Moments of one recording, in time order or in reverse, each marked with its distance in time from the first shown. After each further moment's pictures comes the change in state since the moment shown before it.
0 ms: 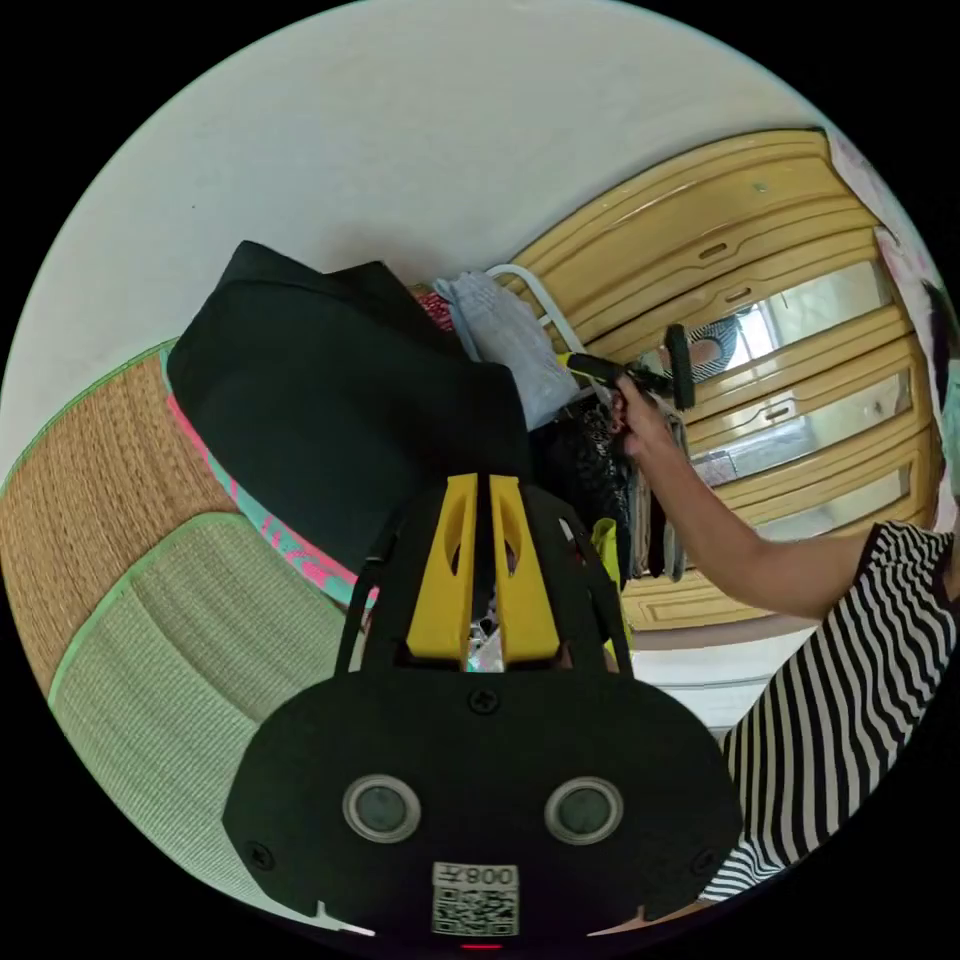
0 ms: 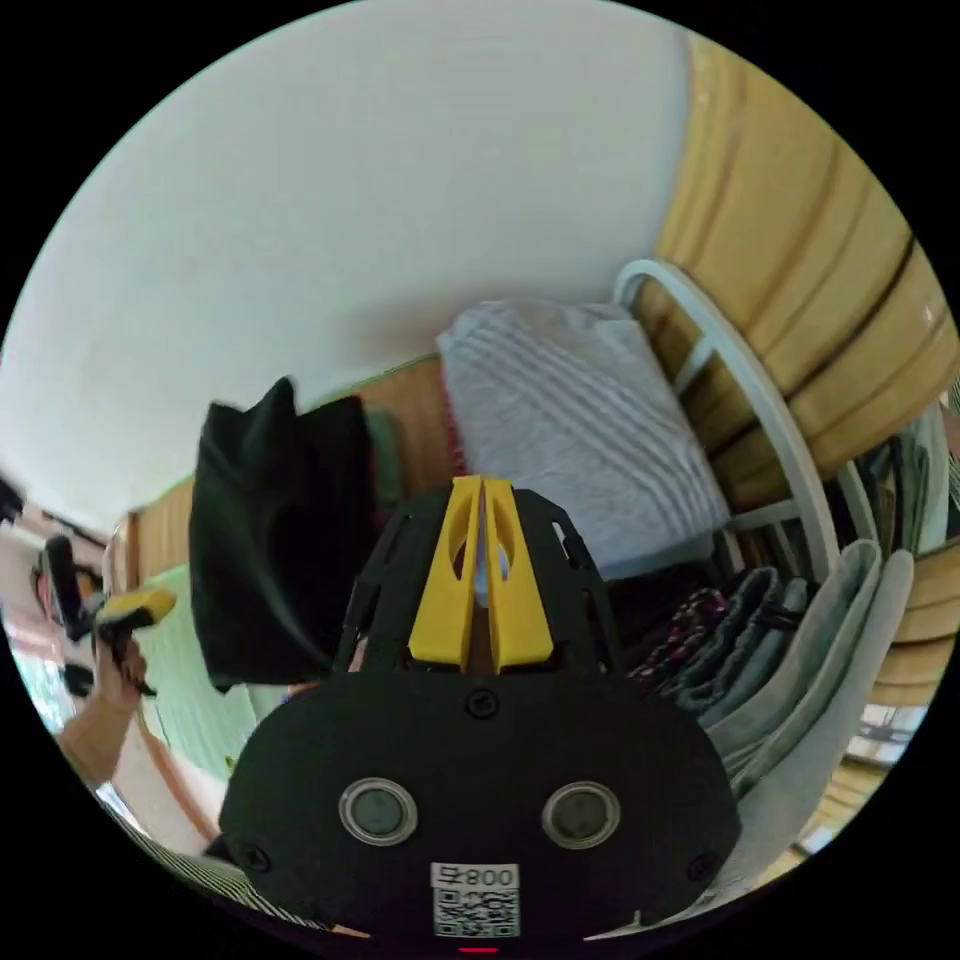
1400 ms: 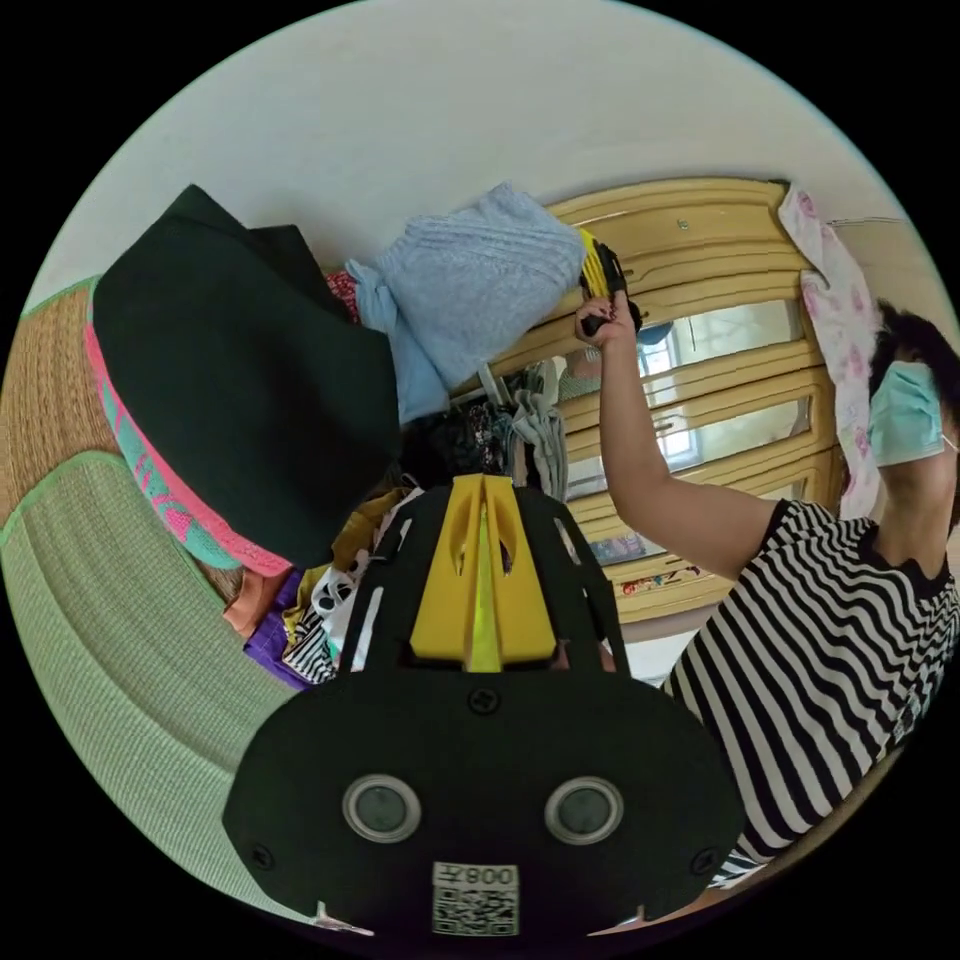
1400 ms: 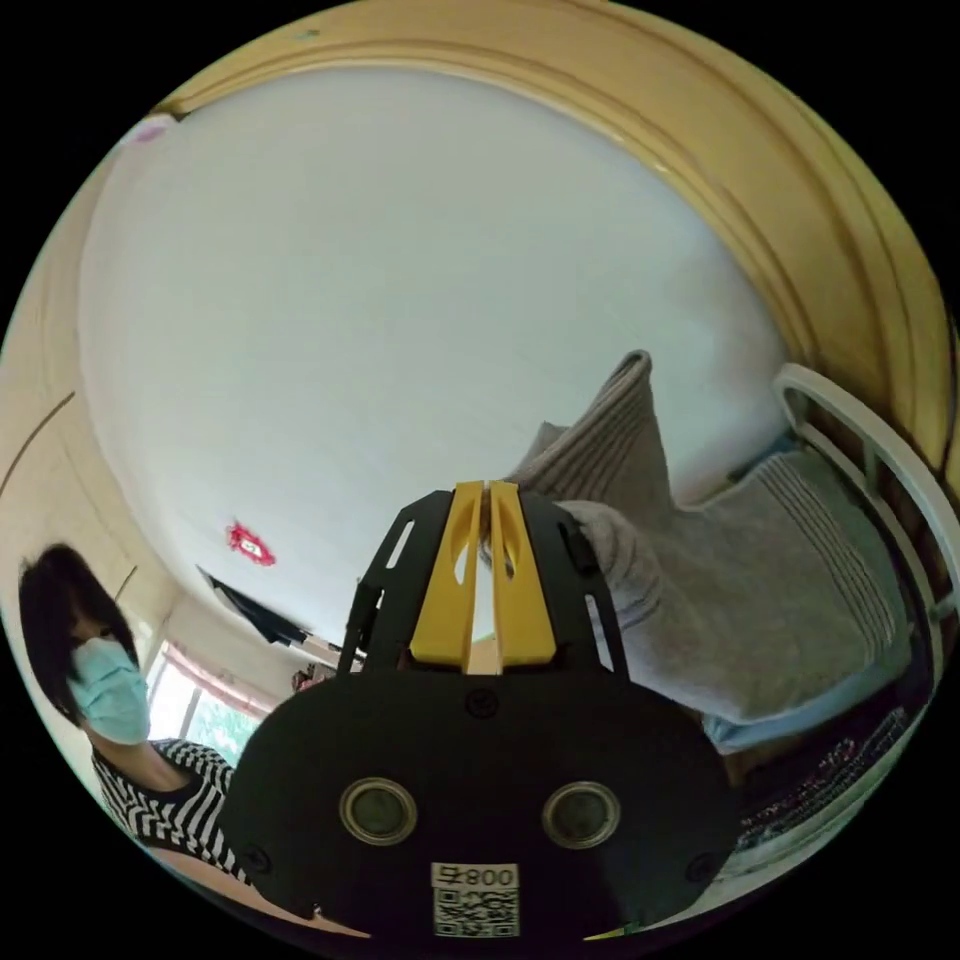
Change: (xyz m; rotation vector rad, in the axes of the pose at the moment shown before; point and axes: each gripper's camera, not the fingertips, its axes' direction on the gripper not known) left arm 0.156 0.185 -0.316 0.058 0.347 -0.070; right arm 0.184 0.014 -0.094 0.391 -0.964 0.143
